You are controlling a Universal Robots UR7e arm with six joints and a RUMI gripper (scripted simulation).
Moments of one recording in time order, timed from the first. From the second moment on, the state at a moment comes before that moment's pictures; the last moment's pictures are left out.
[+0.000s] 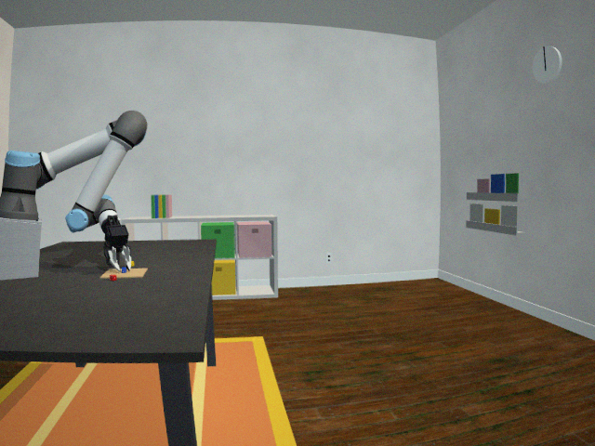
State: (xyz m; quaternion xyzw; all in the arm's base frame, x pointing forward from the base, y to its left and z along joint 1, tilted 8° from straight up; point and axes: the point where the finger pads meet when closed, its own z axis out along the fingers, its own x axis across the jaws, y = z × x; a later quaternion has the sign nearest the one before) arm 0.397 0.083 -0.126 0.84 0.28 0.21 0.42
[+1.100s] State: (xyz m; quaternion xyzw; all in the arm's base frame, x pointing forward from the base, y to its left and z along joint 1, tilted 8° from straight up) arm 0.372 0.112 -0.099 0.84 0.28 0.22 0.41
